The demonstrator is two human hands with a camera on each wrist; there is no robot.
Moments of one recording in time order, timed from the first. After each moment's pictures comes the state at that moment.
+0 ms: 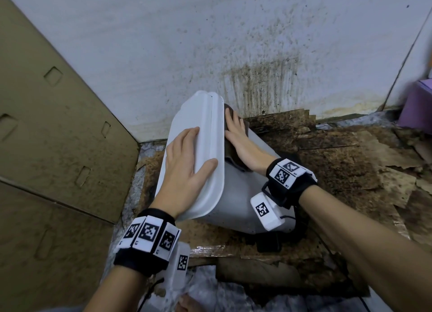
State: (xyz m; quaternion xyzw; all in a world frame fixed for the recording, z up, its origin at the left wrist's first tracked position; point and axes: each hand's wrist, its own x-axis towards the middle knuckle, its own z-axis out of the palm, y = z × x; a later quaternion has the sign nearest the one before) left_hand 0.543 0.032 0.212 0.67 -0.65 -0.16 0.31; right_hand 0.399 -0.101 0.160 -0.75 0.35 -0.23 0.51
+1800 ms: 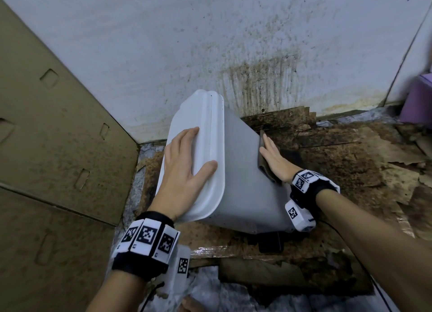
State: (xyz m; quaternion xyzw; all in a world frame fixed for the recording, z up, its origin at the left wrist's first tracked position) left_hand 0.547 0.032 0.212 0.66 -0.65 -0.18 0.32; right_hand 0.328 -0.126 0.068 -0.70 0.48 -0.14 0.50
